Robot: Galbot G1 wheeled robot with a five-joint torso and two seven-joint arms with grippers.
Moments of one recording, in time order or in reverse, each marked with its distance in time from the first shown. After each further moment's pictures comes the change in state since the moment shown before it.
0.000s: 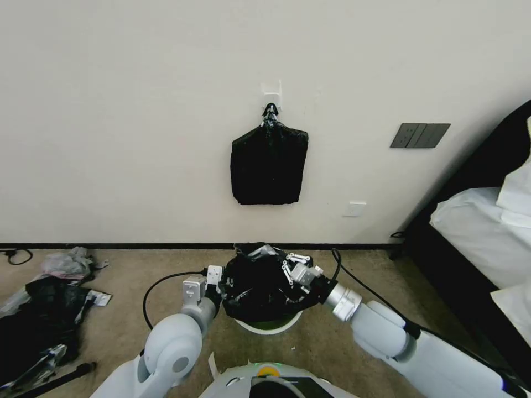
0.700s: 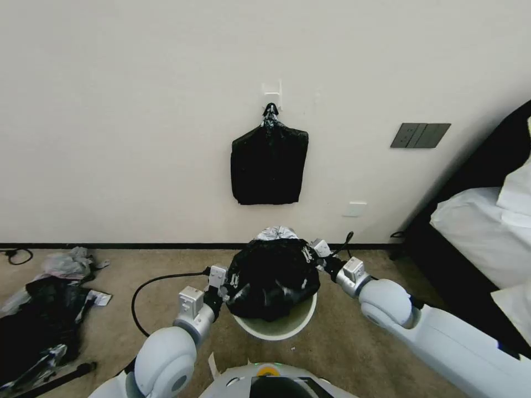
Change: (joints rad) left arm 0.099 0.029 -0.044 -0.028 0.296 -0.170 0.298; right arm 0.076 -0.082 0.046 -0.116 0.431 -0.164 0.011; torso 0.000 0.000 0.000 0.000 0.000
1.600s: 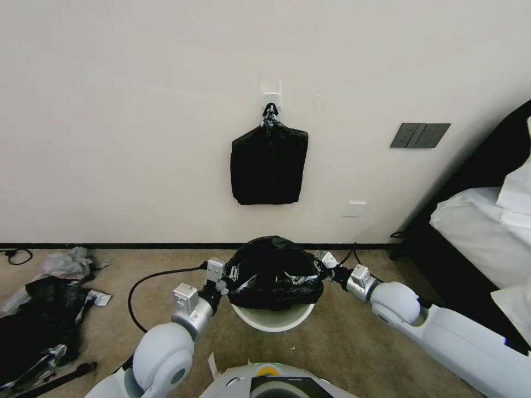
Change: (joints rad) left arm -0.001 -0.018 -0.032 0.017 -0.014 -0.073 0.058; right arm -0.037 -0.053 0.006 -0.129 -0.018 0.098 -0.161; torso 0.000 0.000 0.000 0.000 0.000
